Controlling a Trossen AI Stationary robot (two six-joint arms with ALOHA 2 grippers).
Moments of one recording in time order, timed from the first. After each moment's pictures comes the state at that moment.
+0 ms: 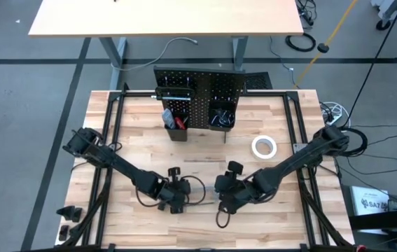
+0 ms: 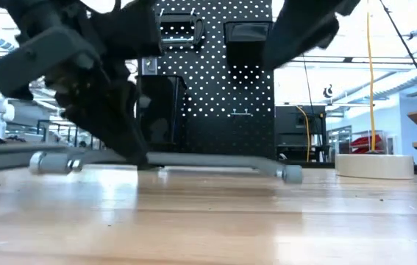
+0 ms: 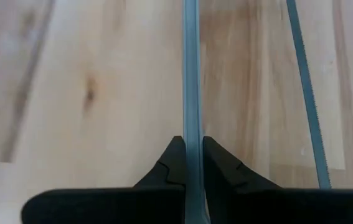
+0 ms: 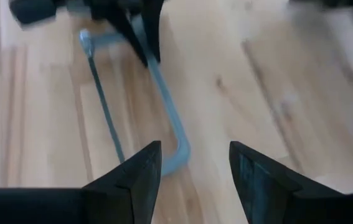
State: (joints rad) left arm -0.49 1.80 0.99 -0.26 -0.36 -0.43; right arm 0.51 1.74 1.32 -0.62 0.50 0.67
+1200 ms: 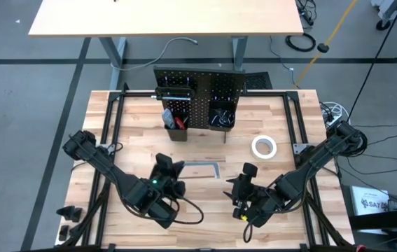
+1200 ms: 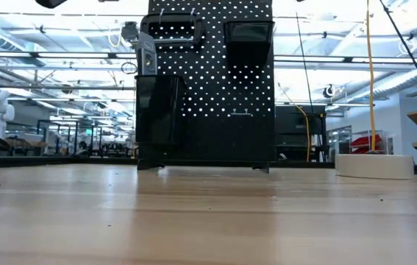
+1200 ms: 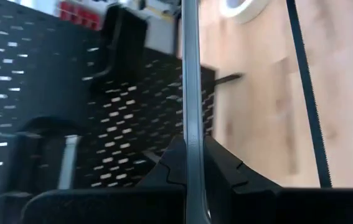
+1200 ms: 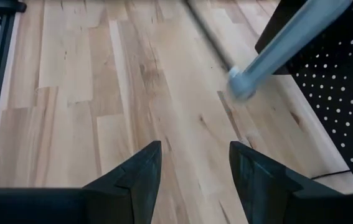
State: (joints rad) left arm -0.62 1.79 1.68 -1.30 -1.10 -0.25; right arm 0.68 1.61 1.32 -0.68 0.76 0.70
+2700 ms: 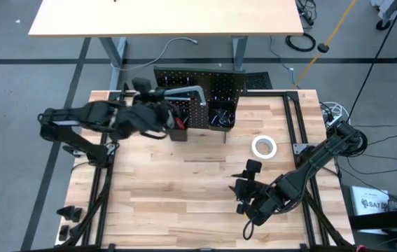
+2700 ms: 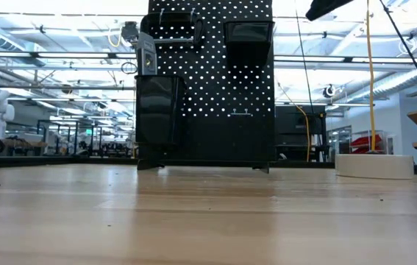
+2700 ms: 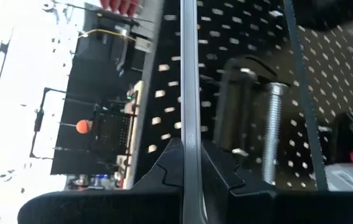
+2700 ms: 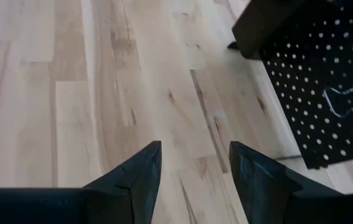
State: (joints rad) left arm -0.13 1.39 1.75 -1.02 -1.03 0.64; right arm 0.68 1.61 1.32 -0.85 0.79 0.68
